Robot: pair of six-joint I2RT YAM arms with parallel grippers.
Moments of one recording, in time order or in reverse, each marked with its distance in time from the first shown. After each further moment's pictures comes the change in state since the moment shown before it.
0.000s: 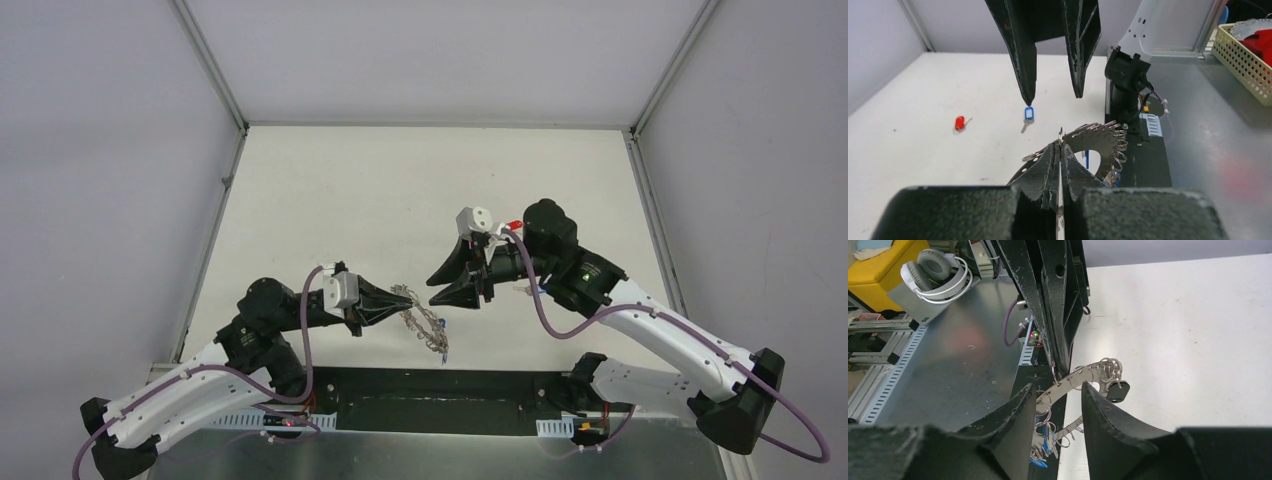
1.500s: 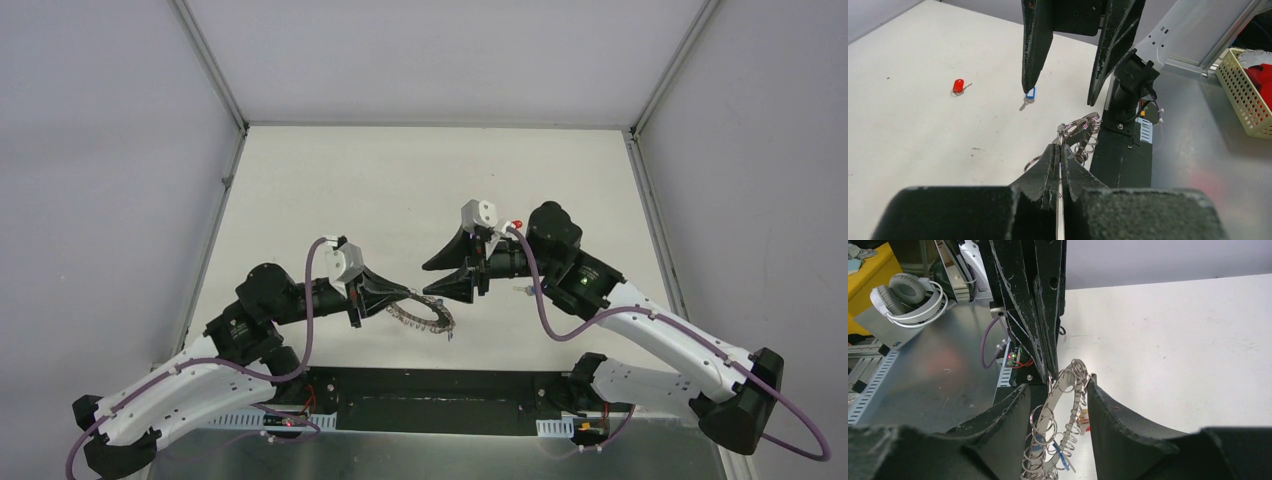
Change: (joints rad) left arm 0.000 0.062 0.140 -0.154 -0.117 -0.108; right arm 0.016 -0.011 -0.040 0.177 0.100 0.050
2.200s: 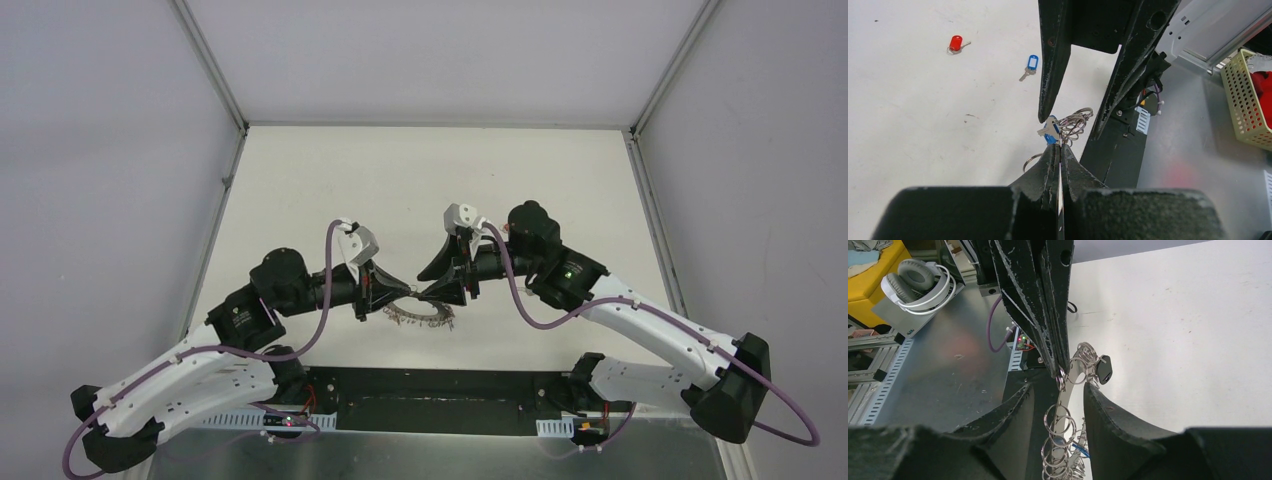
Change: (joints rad) left arm 0.000 0.097 0.119 -0.189 -0.061 -0.082; right arm 0.006 0.078 0.000 -0.059 -0.027 0.010
